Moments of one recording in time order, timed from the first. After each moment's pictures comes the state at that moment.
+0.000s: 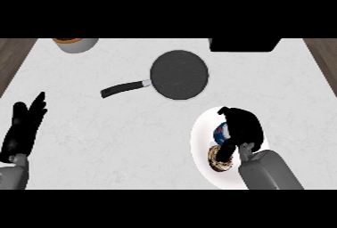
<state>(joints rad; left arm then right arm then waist) -0.11 0.38 0.12 -1.33 -0.07 0.09 0.25 -0.29 -0.17 0.37 -1.48 0.88 0.33 0.78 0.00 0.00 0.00</state>
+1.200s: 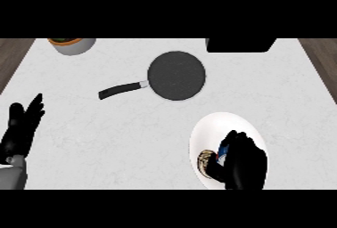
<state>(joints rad) -0.11 0.36 0.17 -1.32 -0.09 0.06 0.24 -0.01 -0.02 0.53 -1.77 1.38 0.06 1.11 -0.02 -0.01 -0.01</state>
